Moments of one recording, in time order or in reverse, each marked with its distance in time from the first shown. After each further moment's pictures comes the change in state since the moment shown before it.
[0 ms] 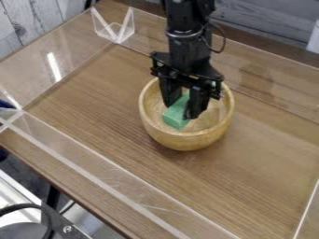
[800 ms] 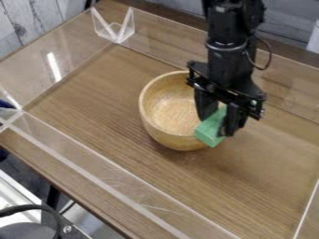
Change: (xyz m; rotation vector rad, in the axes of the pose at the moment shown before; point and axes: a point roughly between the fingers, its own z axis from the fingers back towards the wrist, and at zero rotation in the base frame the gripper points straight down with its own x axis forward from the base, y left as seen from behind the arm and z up) arm 0.001 -0.061 -0.005 -0.016 -0.017 -0.162
